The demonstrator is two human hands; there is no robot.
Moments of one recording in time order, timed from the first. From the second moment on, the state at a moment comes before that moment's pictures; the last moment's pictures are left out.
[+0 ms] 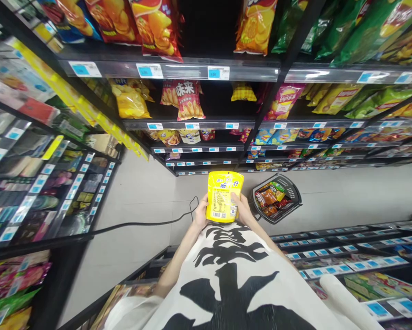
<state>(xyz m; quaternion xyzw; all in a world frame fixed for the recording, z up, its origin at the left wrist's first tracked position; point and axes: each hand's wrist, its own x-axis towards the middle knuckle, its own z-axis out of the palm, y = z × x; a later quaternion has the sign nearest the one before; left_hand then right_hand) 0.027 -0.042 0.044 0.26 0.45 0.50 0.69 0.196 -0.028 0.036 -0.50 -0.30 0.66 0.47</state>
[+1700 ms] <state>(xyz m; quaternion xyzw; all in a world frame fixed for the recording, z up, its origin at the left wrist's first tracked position) 0.026 -0.038 0.039 0.37 0.51 0.50 0.60 0.195 -0.032 0.050 -0.54 -0.37 0.57 0.50</state>
